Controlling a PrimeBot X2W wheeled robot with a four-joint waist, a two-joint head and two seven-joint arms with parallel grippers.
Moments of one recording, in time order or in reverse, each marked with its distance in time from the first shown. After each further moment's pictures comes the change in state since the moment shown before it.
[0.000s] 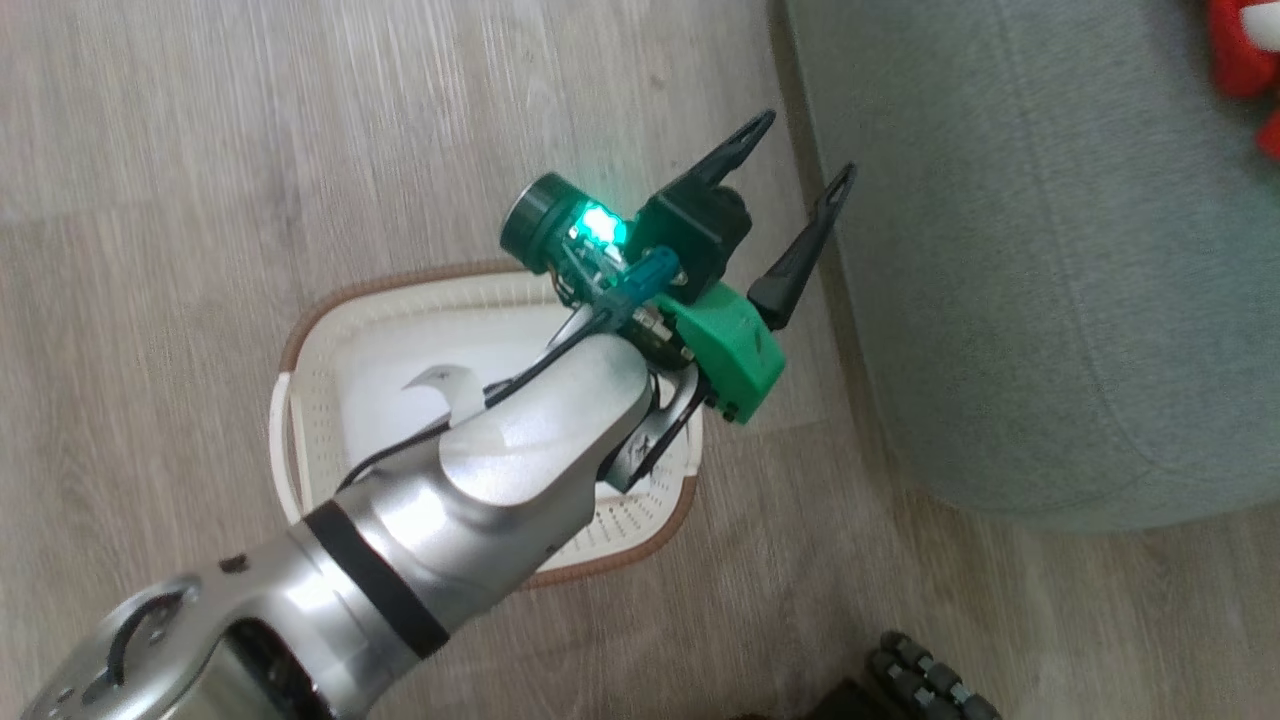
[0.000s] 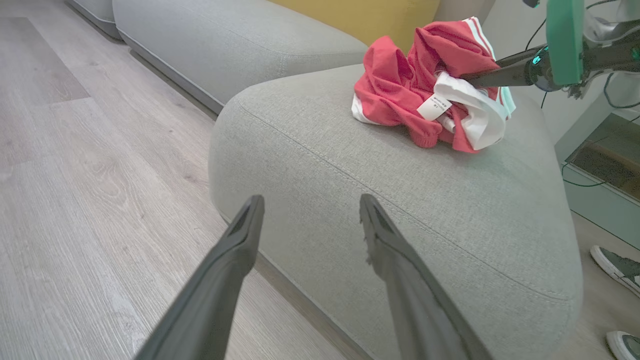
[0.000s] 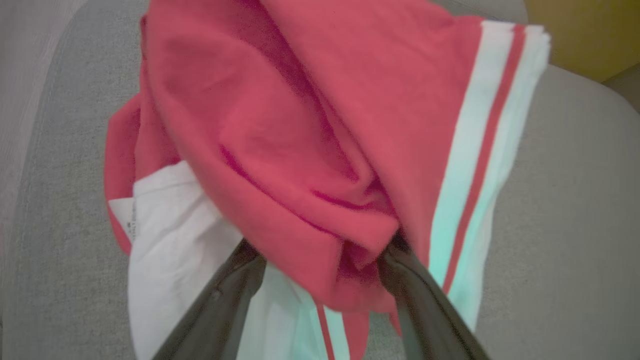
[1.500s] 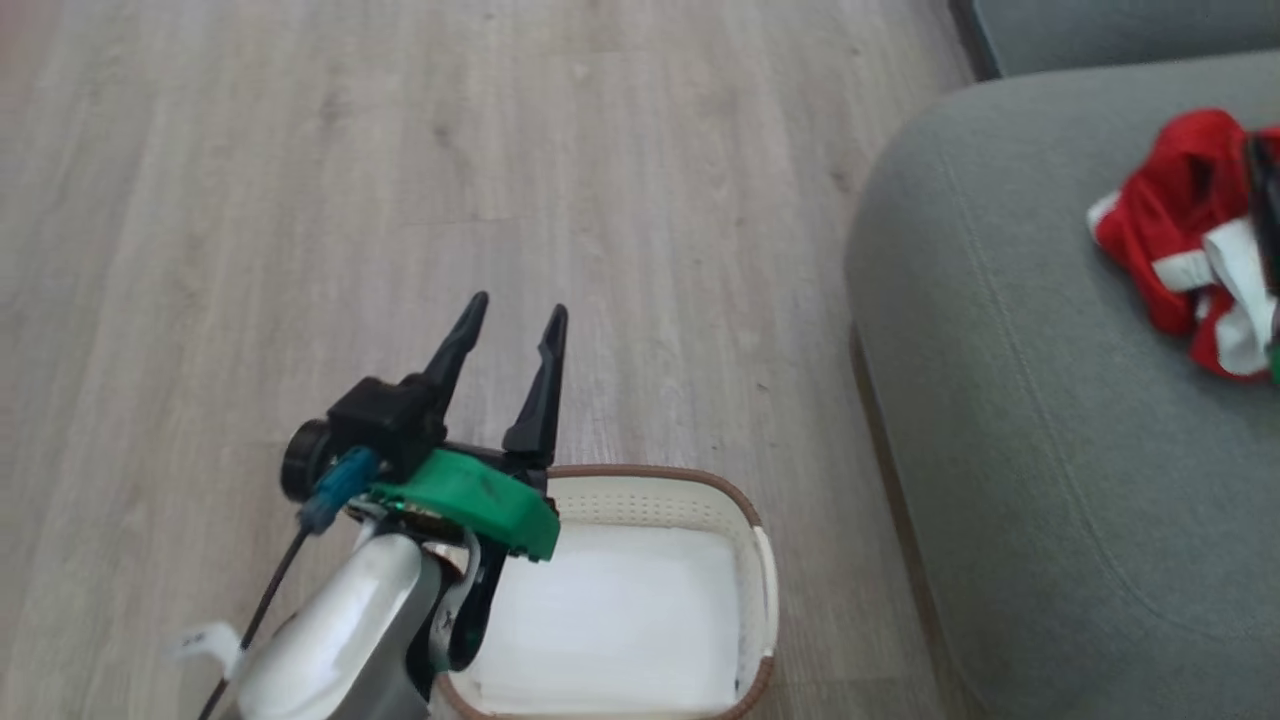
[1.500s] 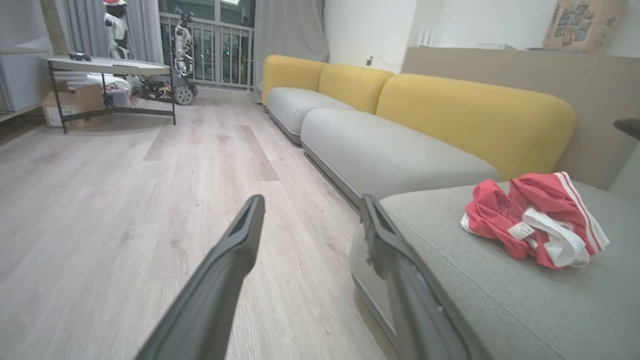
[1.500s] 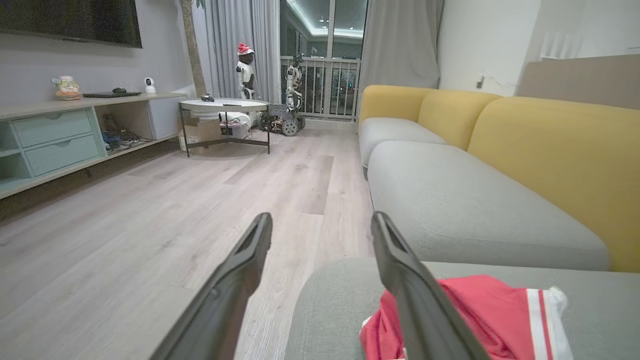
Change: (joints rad) left arm 0.600 0.176 0.475 -0.321 0.107 0.007 0.000; right arm 0.607 0.087 -0.486 -0.503 -0.165 0.000 -0.282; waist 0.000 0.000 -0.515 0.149
